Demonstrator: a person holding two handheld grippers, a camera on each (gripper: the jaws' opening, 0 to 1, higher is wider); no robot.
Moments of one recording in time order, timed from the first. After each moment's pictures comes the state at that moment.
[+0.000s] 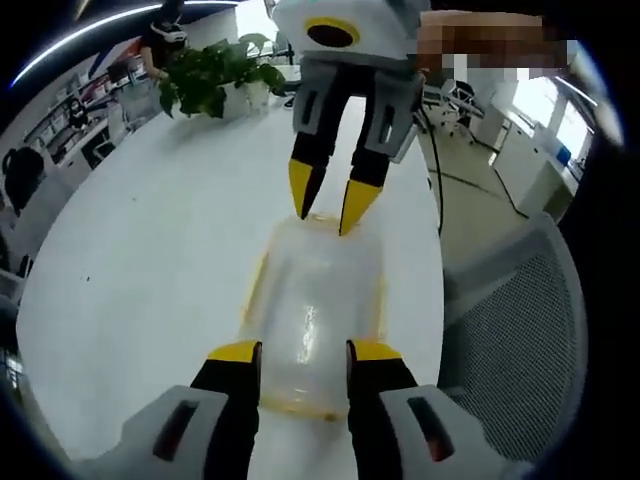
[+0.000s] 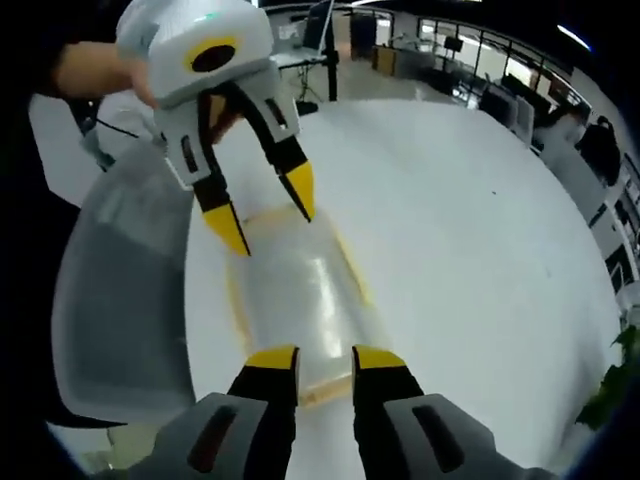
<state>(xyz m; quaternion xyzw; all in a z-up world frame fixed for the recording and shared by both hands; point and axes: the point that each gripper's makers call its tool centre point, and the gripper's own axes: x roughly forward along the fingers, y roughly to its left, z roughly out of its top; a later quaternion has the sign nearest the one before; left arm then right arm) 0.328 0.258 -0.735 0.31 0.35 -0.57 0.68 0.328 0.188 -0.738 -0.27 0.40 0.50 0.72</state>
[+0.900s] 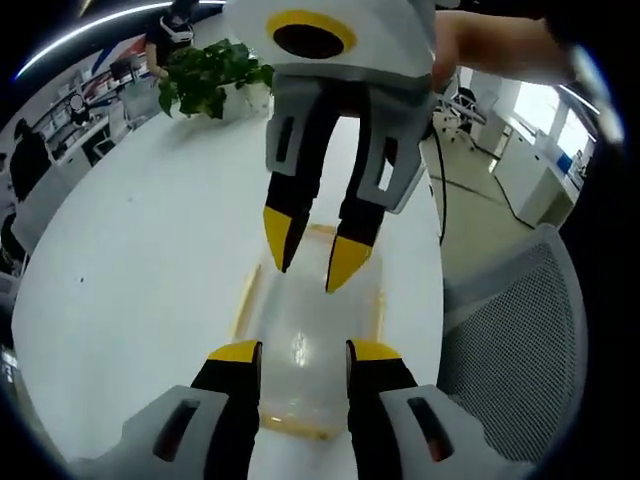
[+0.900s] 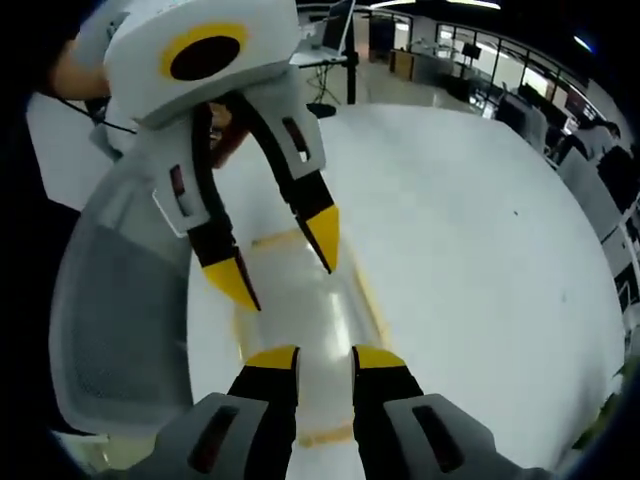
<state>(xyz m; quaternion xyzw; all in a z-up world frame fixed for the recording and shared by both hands) 0.323 0.247 -0.741 0.30 0.35 -0.57 0.68 0.331 0.226 -0.745 -0.27 0.40 0.53 0.70</state>
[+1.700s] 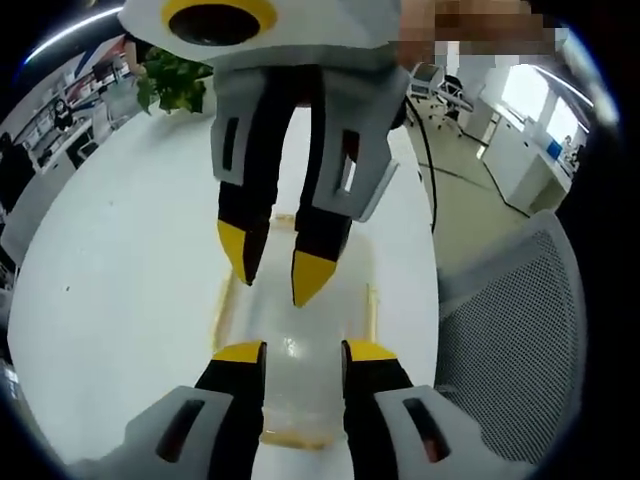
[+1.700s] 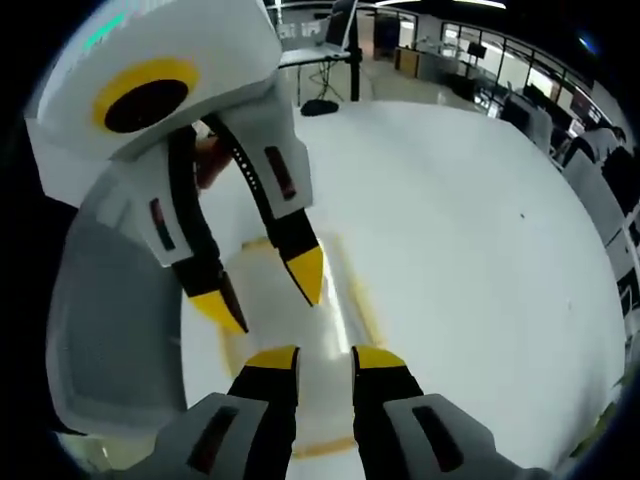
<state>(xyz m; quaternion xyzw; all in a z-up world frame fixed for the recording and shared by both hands) 0.313 0.241 -0.754 0.32 0.36 -0.59 0.66 0.339 0.229 -0.753 -0.27 0.40 0.53 0.69</state>
